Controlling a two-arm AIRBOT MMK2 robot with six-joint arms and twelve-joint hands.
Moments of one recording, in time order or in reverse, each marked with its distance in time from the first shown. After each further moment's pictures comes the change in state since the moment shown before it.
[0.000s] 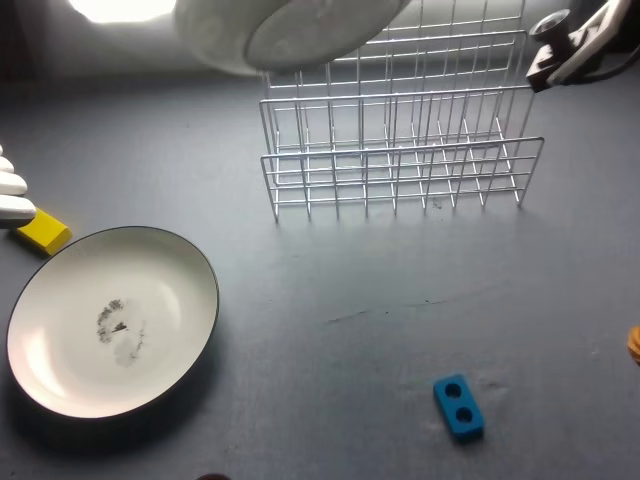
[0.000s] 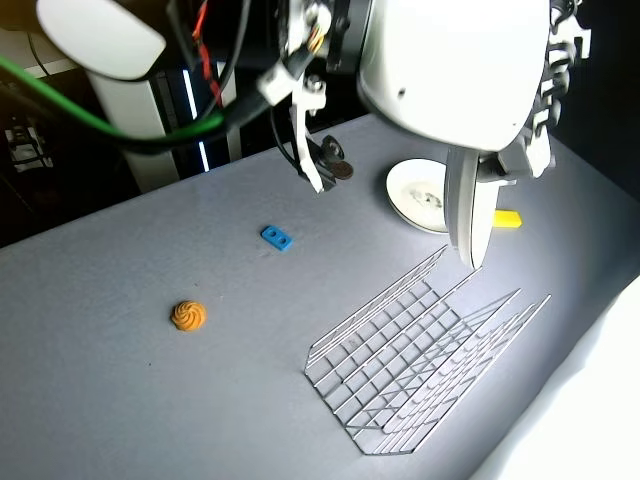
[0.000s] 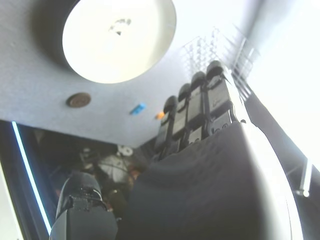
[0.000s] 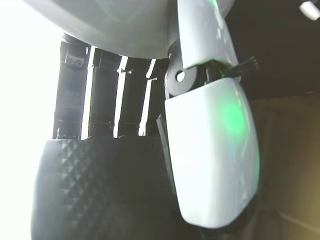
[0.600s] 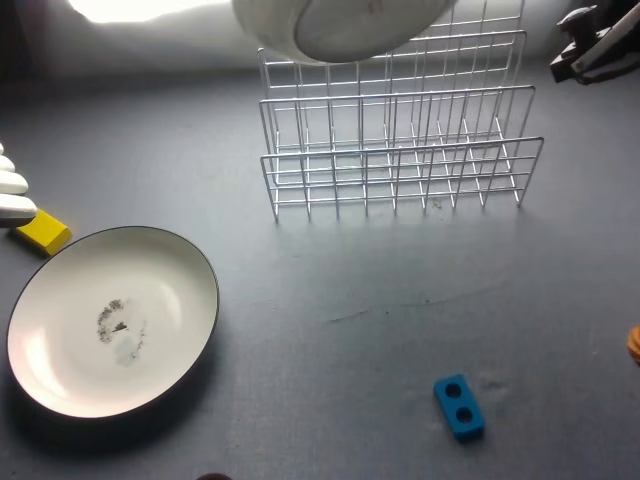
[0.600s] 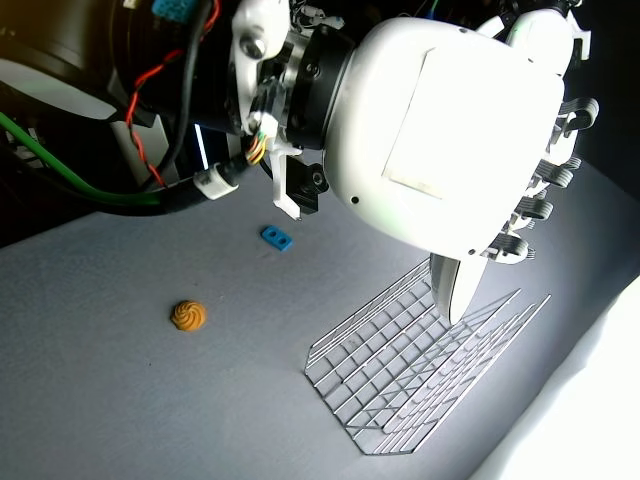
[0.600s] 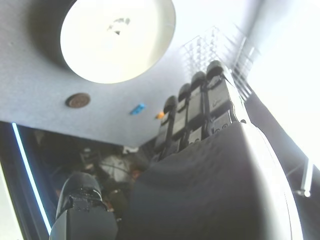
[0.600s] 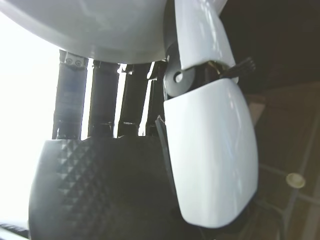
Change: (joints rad) left arm -0.005 -0.005 0.000 0.006 0.002 0.000; right arm -0.016 0.012 0.084 0.206 -0.032 -0.016
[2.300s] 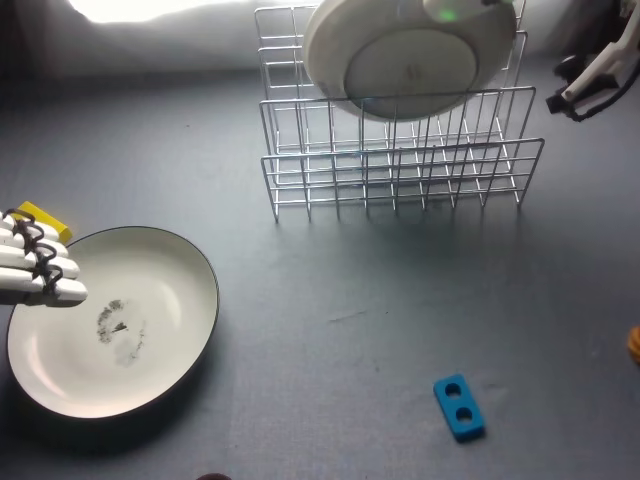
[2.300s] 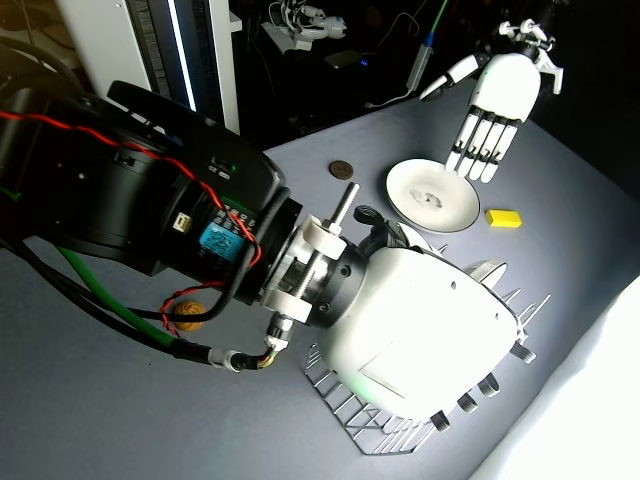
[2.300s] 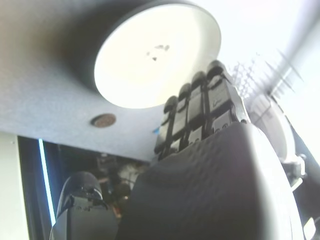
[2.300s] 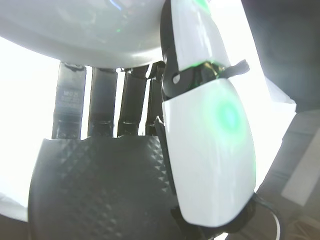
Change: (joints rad) left arm 0.140 -0.142 0.015 0.010 0.128 0.009; right arm -0.134 -0.147 0.296 0.257 -0.125 -0.012
